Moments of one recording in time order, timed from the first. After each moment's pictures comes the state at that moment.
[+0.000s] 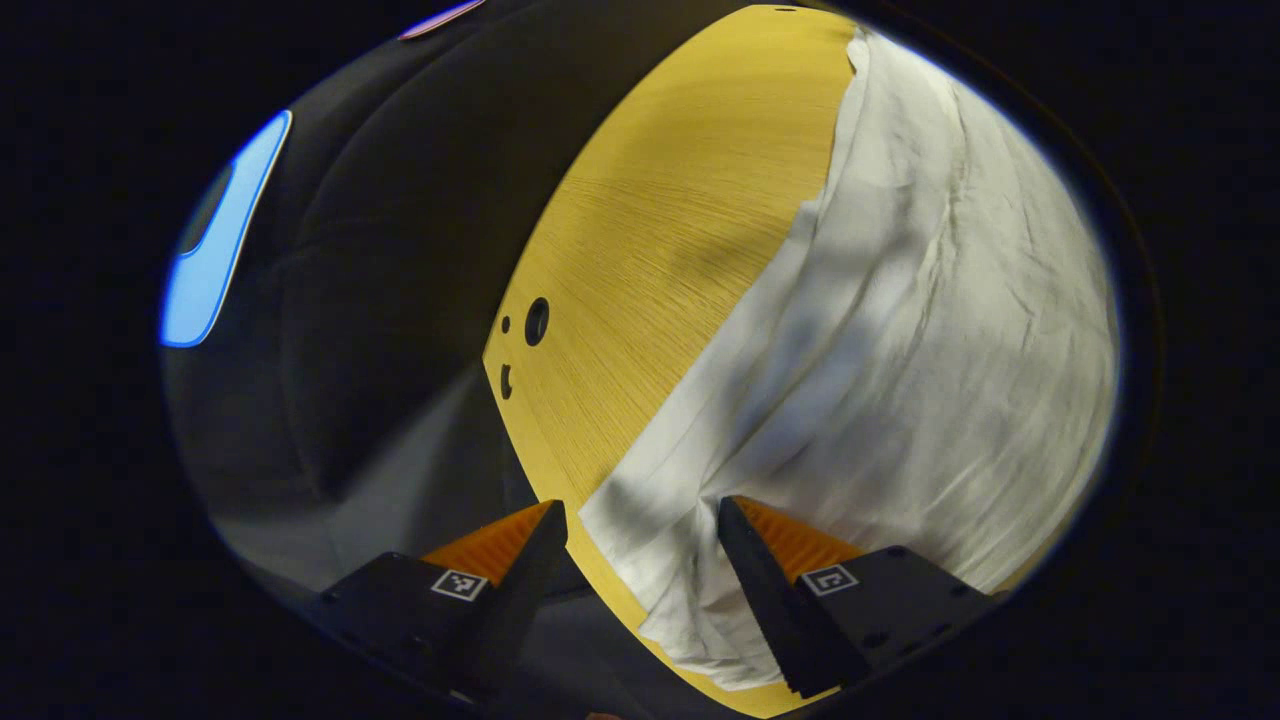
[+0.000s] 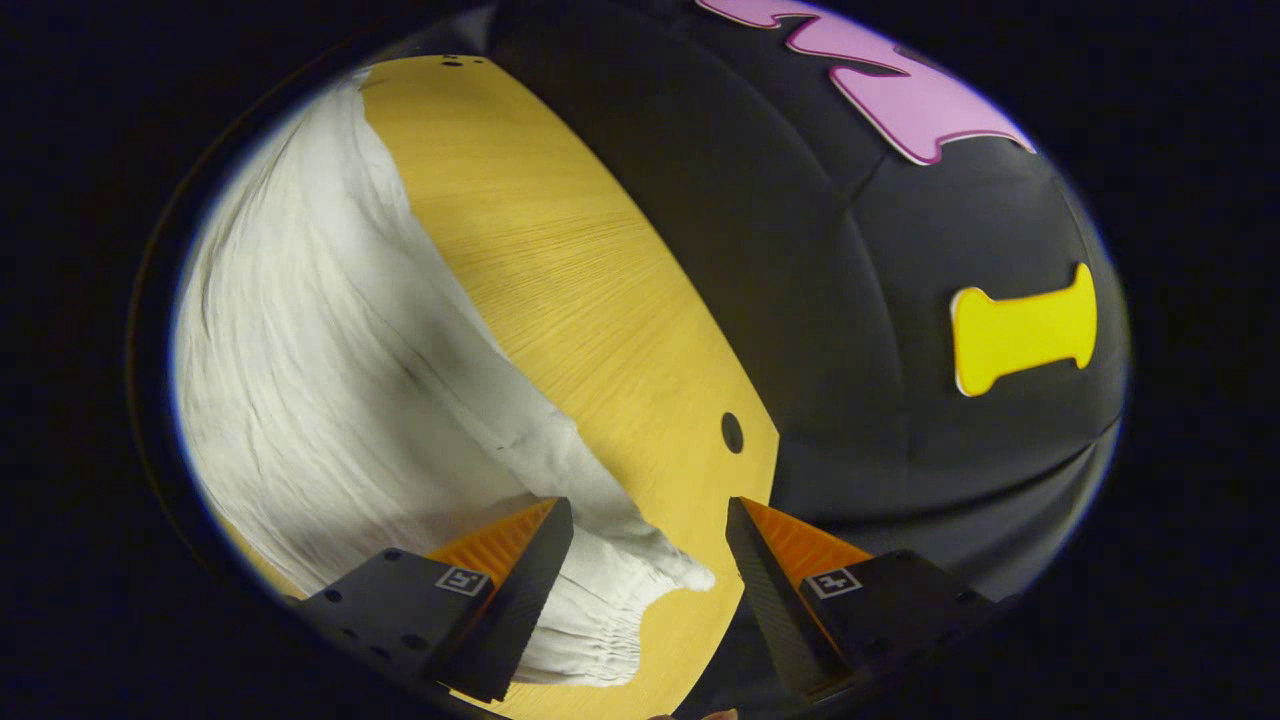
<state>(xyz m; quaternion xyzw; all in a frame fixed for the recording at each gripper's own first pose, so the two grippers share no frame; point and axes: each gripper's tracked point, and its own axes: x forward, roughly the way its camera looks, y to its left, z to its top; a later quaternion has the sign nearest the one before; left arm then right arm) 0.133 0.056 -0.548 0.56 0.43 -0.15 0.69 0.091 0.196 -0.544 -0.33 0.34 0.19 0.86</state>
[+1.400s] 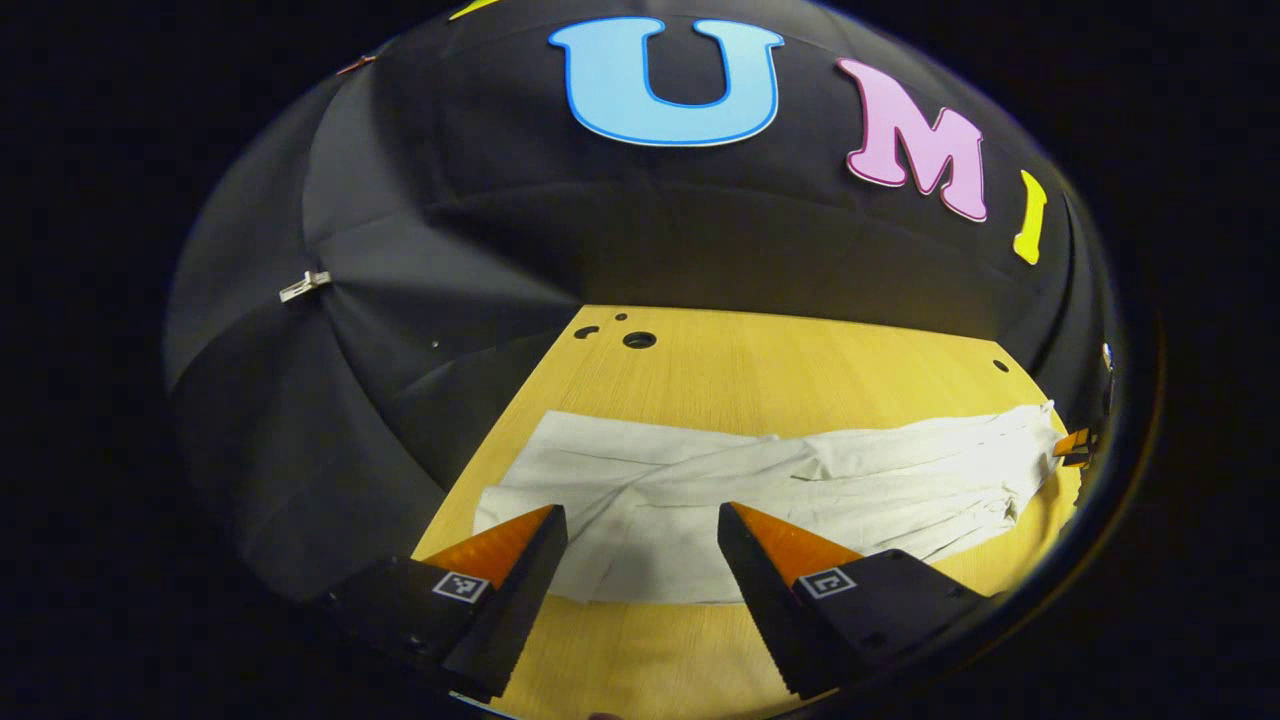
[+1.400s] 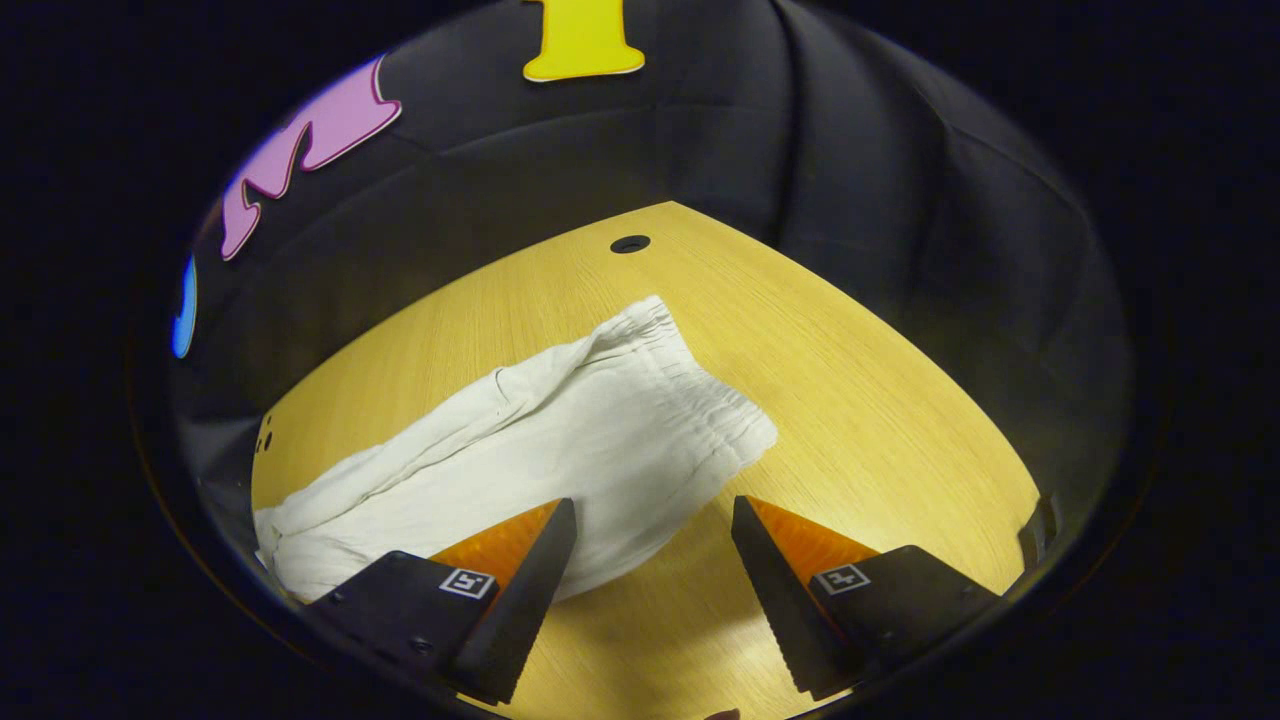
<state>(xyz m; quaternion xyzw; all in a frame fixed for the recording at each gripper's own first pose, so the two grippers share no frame) 0.003 0.022 -0.444 0.04 0.38 0.00 0.92 -0.024 0.177 -0.545 0.27 0.51 -0.05 0.81</state>
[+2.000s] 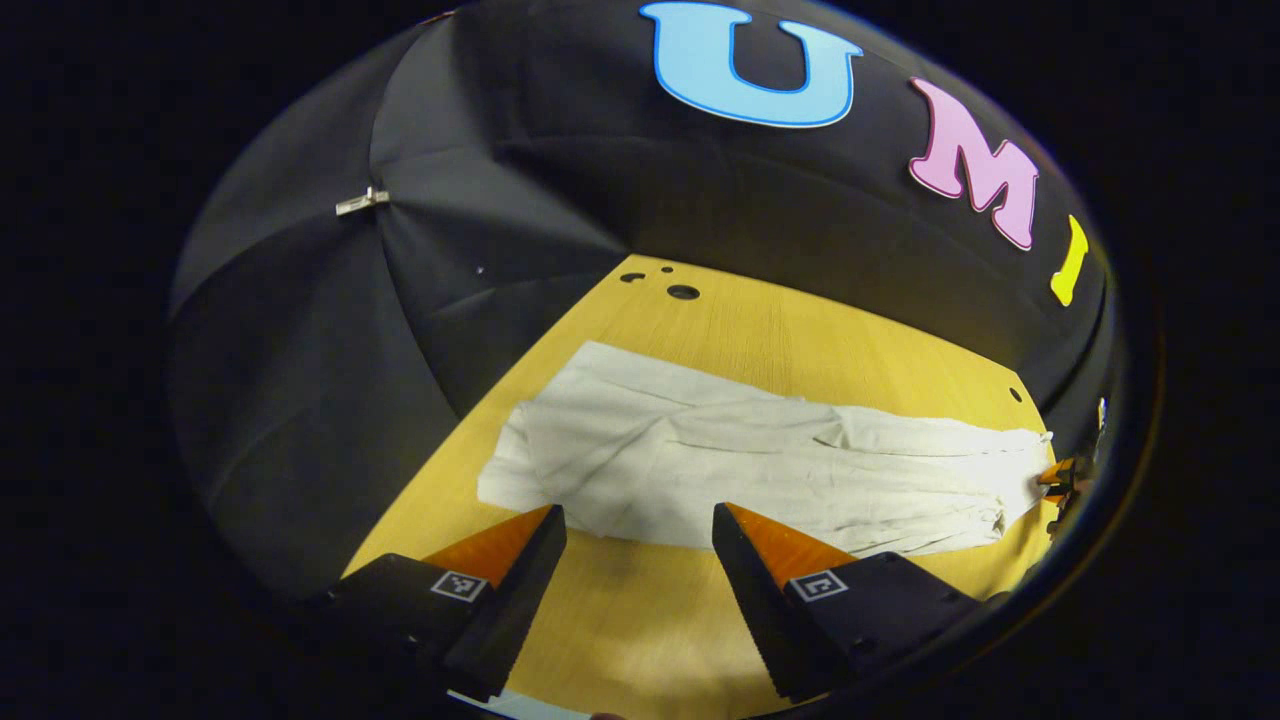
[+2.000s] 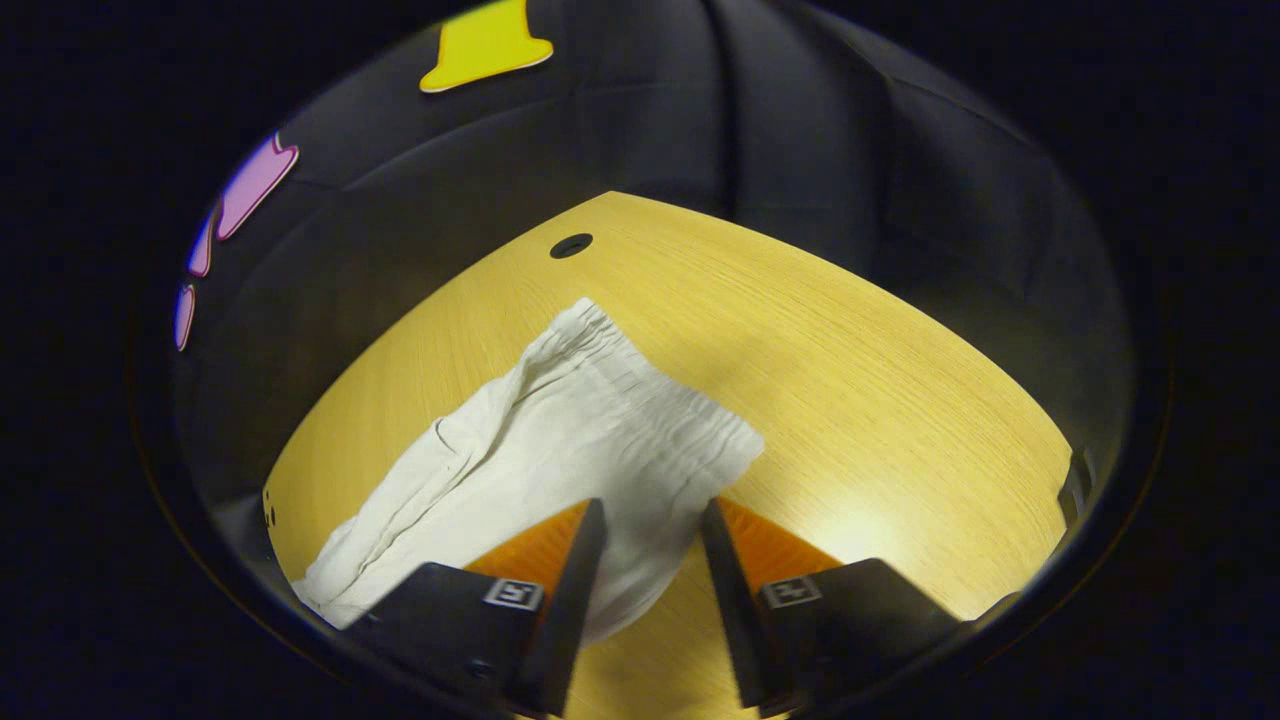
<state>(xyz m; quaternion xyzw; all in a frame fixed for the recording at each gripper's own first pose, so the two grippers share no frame) -0.051 0.034 -0.473 -0.04 0.43 0.06 0.90 -0.023 0.181 -0.570 0.35 0.54 -0.12 0.76</state>
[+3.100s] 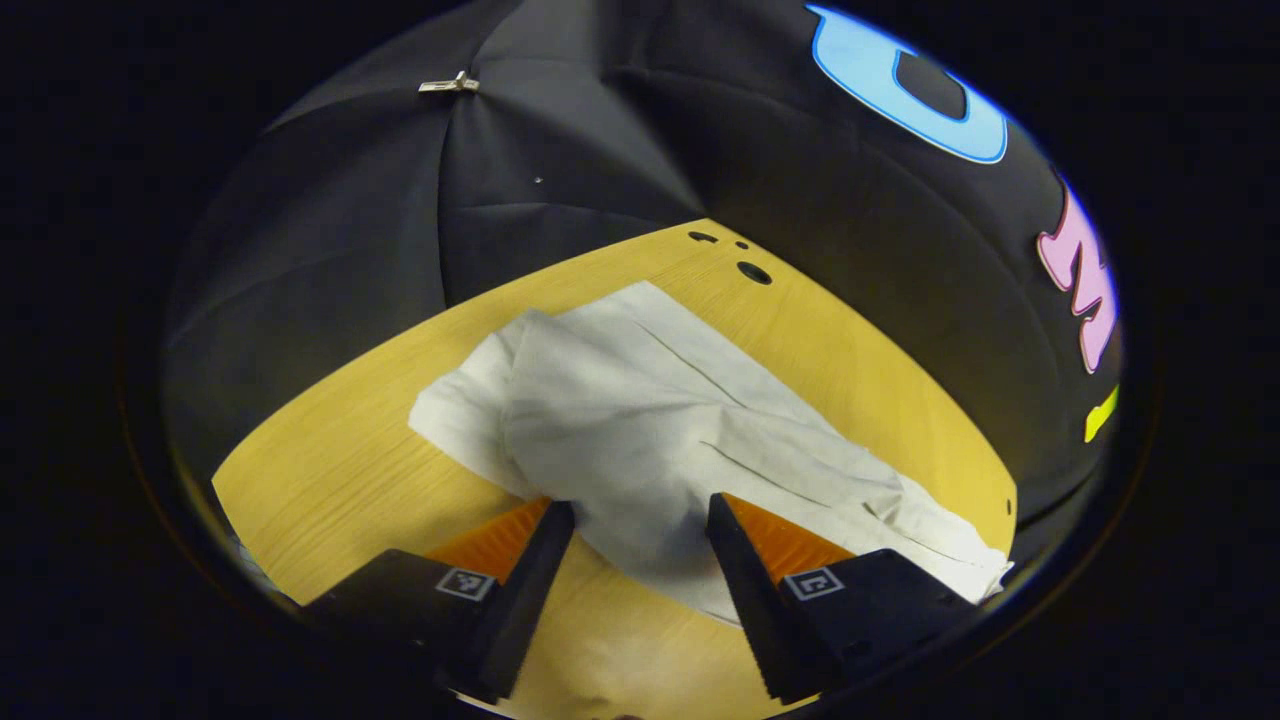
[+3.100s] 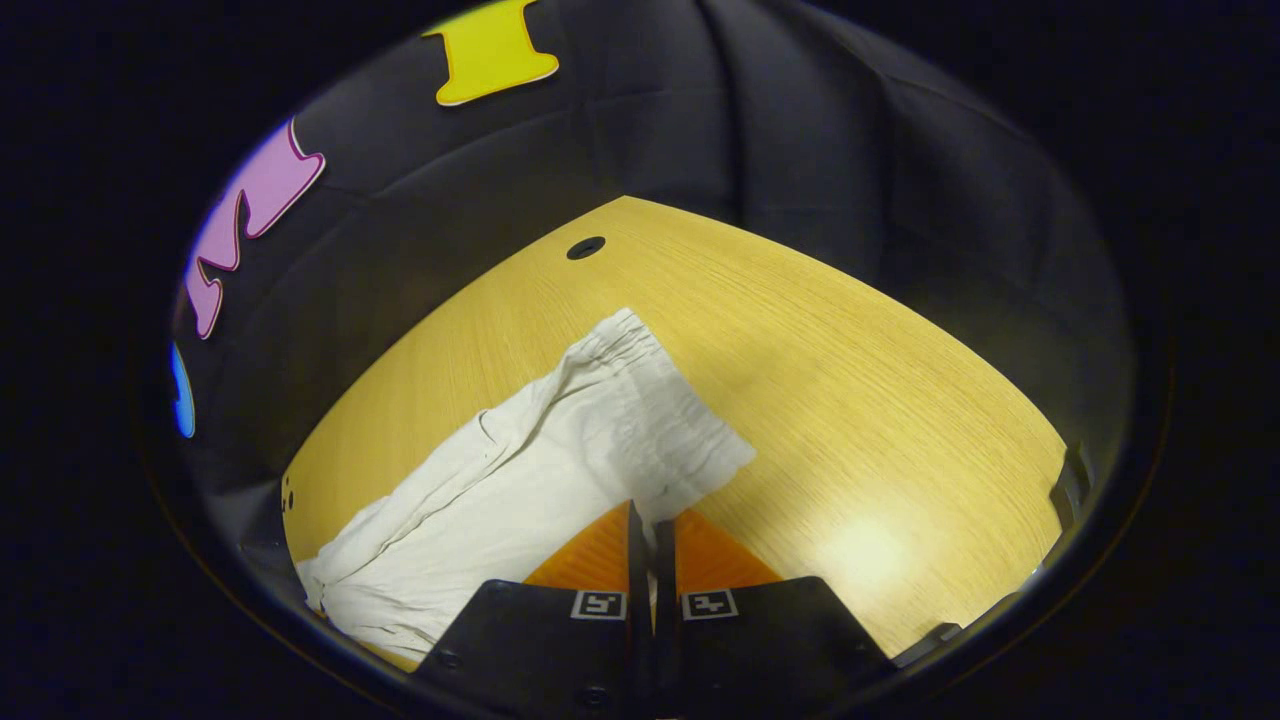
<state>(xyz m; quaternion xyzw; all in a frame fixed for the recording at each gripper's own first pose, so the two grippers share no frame) 0.006 0.050 -0.560 -0.16 0.43 0.17 0.87 -0.019 0.174 -0.558 0.32 0.52 -0.09 0.79</state>
